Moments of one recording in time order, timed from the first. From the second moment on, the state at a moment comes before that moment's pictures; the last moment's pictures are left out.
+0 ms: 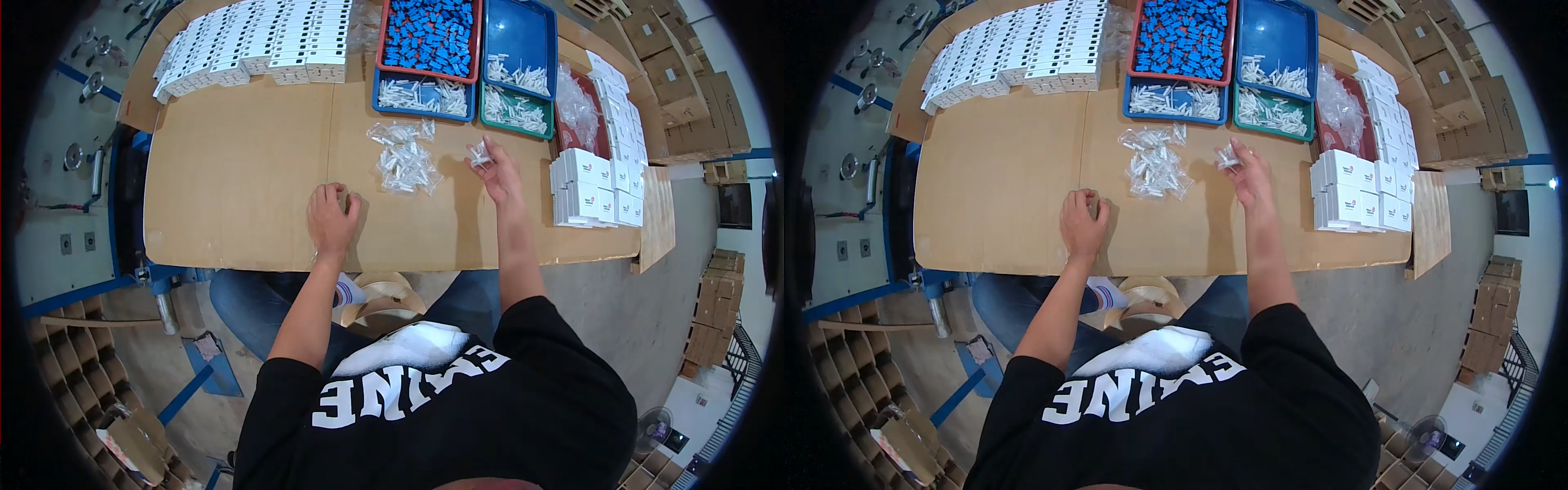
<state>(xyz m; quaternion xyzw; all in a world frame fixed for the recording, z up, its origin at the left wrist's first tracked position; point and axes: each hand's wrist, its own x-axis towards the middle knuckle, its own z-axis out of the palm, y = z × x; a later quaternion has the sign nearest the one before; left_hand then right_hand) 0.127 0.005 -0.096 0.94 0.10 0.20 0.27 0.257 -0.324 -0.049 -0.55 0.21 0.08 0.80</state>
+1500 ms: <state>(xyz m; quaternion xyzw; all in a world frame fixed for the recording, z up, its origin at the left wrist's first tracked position) 0.129 -0.002 -0.092 0.94 0.09 0.20 0.26 0.448 -0.589 0.034 -0.78 0.27 -0.12 0.55</state>
